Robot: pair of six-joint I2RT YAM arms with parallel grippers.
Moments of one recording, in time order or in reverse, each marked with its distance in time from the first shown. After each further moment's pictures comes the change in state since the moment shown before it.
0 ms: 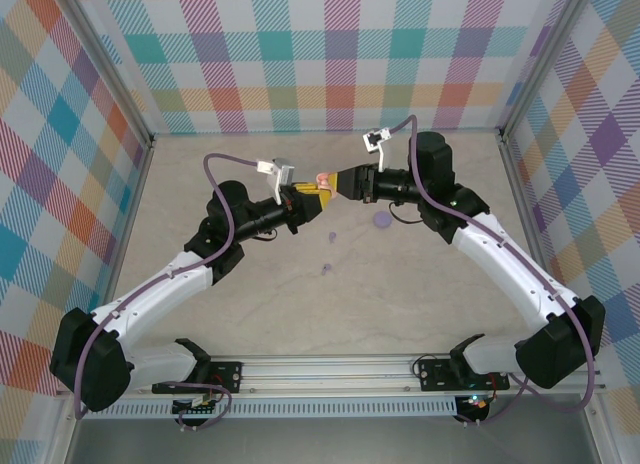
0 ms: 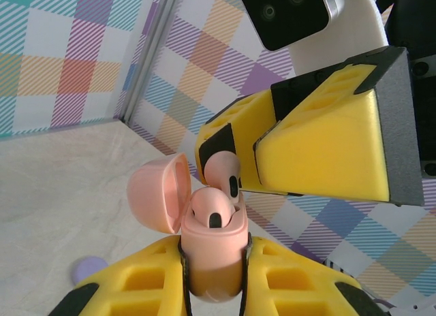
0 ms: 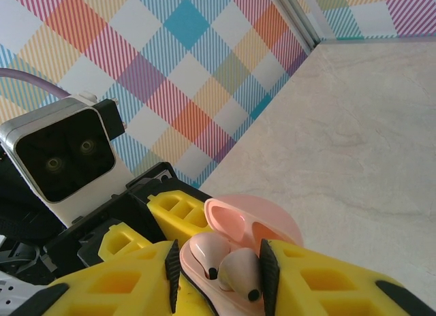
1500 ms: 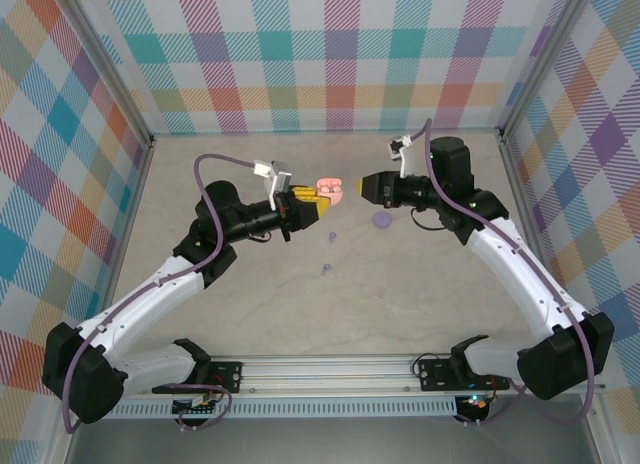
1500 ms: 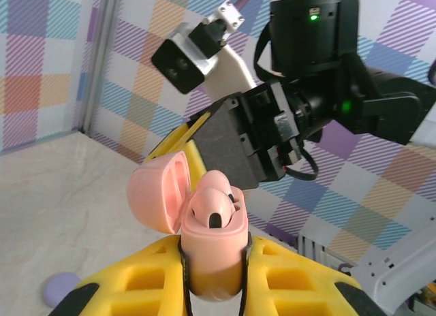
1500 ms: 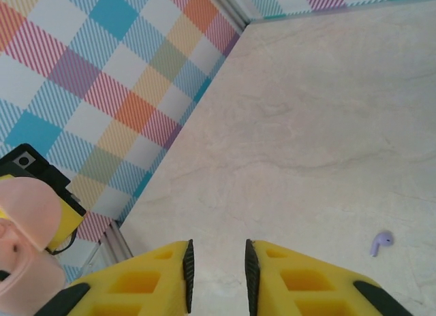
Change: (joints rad) left arm 0.000 -0.060 0.027 -0.050 0.153 0.067; right arm -0.139 -0.056 -0.063 -0.171 -0.019 -0.083
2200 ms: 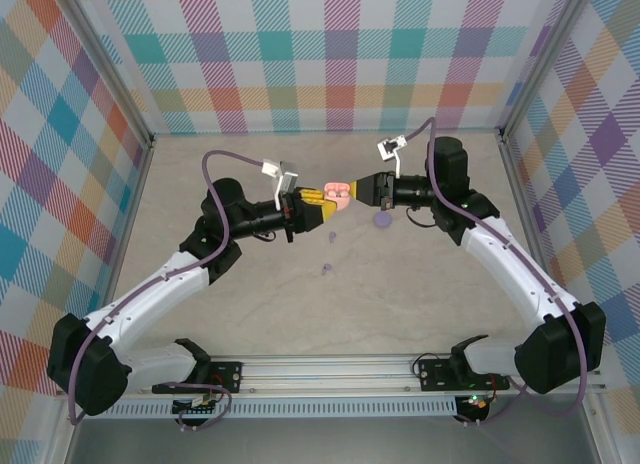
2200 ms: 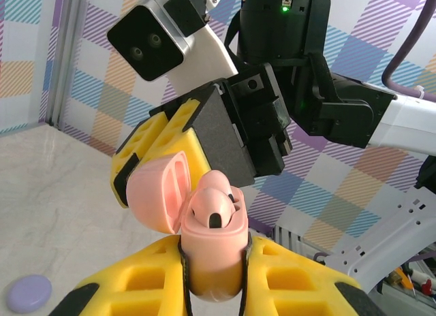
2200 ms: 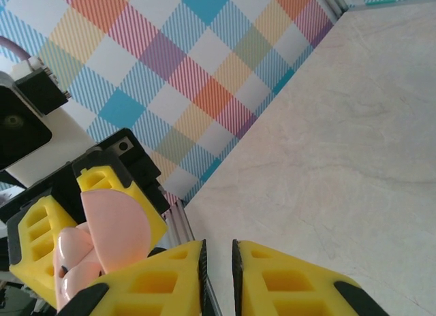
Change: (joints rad) left arm -0.007 0.036 0.011 0.029 0.064 -0.026; right arm 0.000 0.024 -0.047 0.216 -0.234 0.085
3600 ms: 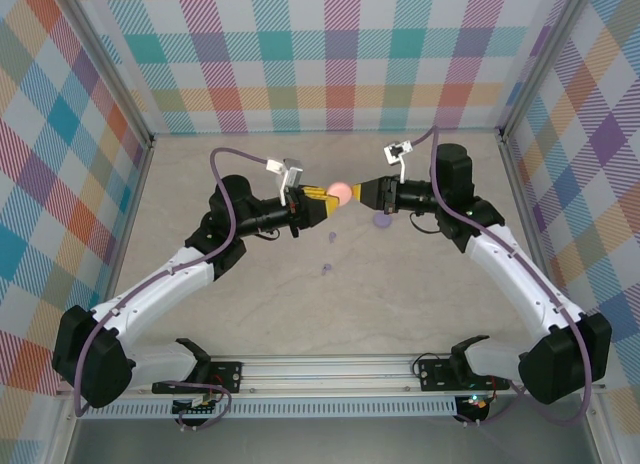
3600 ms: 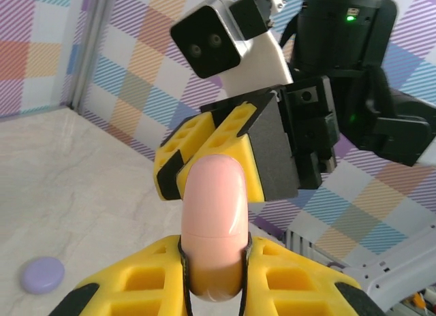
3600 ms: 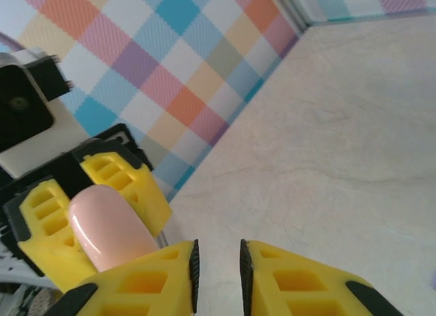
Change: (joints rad) left arm -0.005 0.044 0.019 -0.038 -0.085 -0.025; right arm -0.006 -0.055 -0.039 -0.058 0.138 -0.056
